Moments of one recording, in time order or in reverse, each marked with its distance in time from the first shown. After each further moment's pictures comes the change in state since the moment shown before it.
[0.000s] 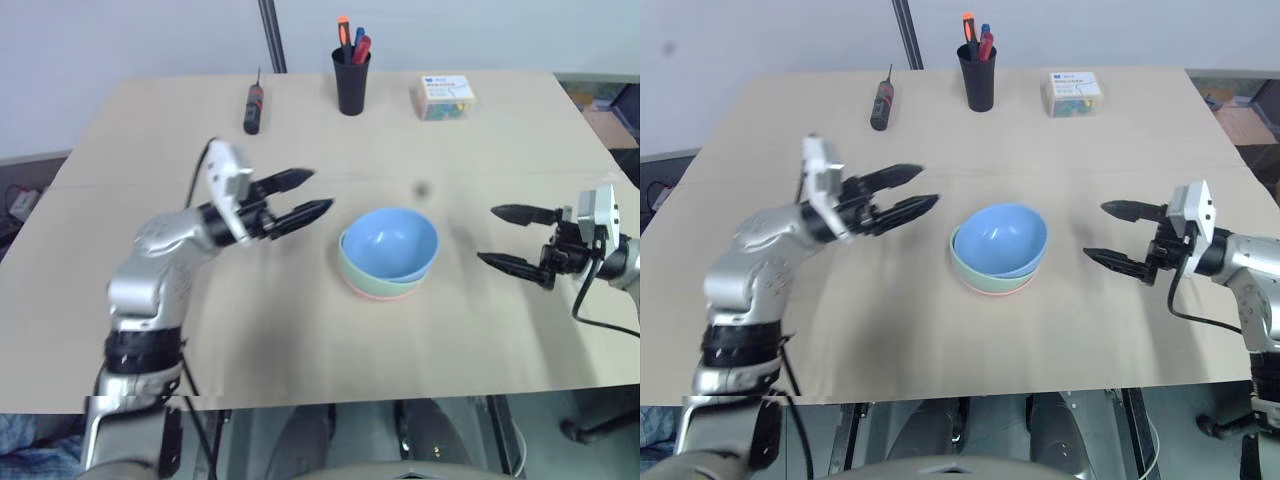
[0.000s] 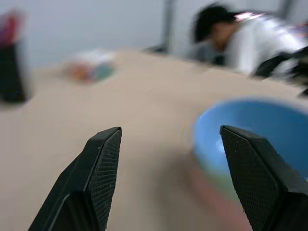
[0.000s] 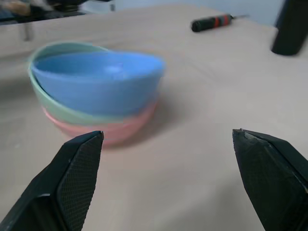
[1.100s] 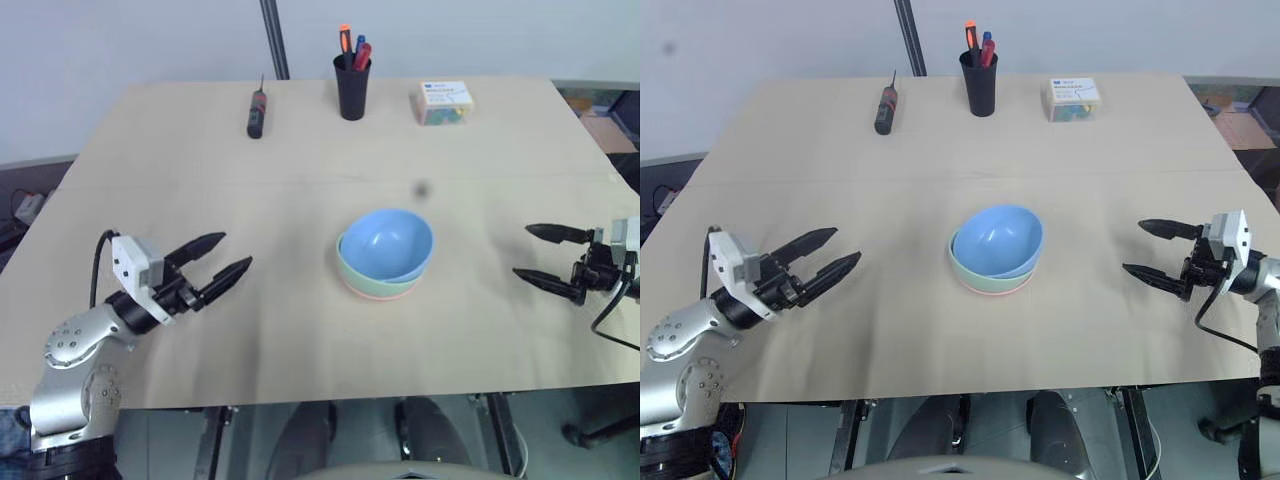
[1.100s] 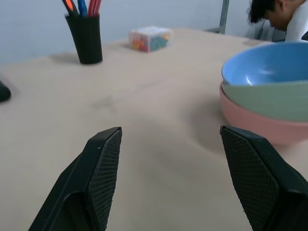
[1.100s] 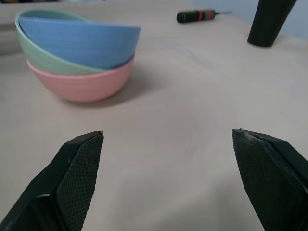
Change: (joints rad) left arm 0.311 0.002 0.134 -0.038 -0.027 -0.282 -0.042; right arm -0.098 -0.008 -0.024 0.366 -0.044 -0.290 0.196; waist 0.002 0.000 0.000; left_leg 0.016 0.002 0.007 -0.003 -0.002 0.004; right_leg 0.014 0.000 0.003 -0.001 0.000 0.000
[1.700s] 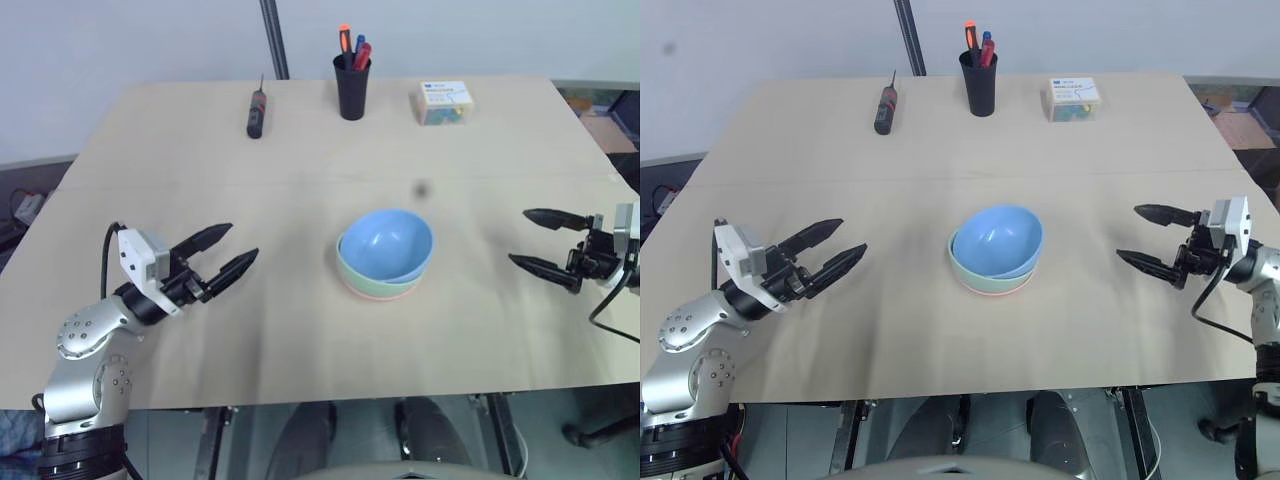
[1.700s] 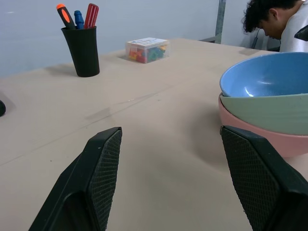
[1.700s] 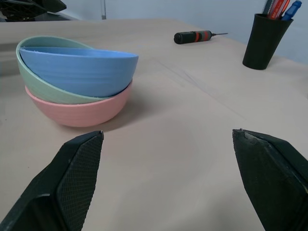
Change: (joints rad) left arm -0.020 -0.010 -0.032 0.025 0.000 -0.023 0.012; right arm 0.014 0.009 0.000 -0.075 0.030 0.046 -0.053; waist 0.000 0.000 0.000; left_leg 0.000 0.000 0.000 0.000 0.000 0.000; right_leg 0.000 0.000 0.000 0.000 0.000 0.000
